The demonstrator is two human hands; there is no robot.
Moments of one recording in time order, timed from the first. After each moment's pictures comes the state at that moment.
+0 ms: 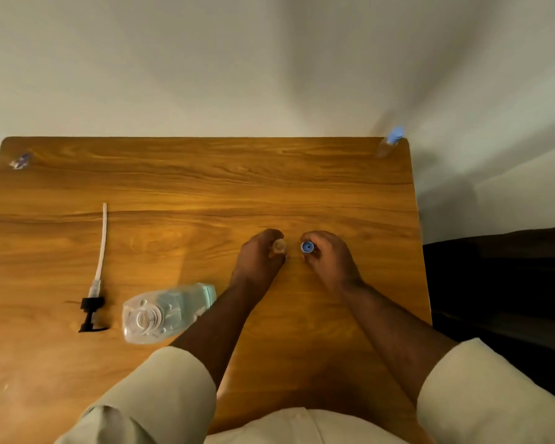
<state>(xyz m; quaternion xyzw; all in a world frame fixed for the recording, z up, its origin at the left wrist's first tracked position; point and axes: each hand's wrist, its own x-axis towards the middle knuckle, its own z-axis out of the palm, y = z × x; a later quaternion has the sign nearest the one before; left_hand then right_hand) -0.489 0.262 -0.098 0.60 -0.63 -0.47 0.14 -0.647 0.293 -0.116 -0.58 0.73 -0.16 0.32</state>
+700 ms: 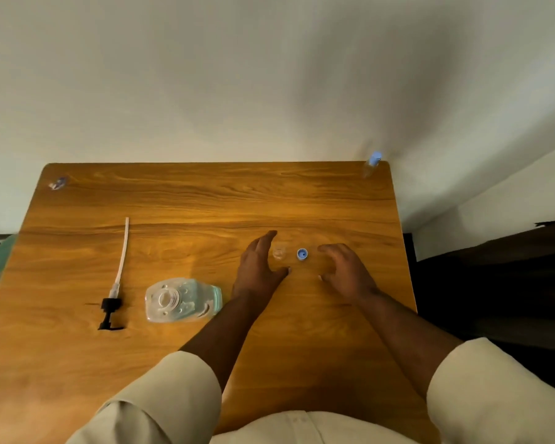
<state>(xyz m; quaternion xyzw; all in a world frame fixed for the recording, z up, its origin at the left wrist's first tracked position) -0.484 0.293 -0.057 0.62 -0.65 -0.42 0.14 -0.677 0.326 -0.087 -0.57 0.74 -0.09 0.34</state>
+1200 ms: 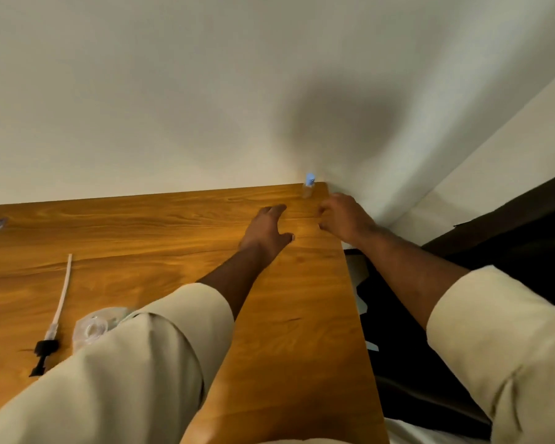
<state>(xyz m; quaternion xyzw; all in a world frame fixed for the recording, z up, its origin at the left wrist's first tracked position) -0.621 0.237 -0.009 0.52 -0.77 -0.37 0.10 -0.802 0.271 0.015 -0.63 0.74 -0.11 0.22</state>
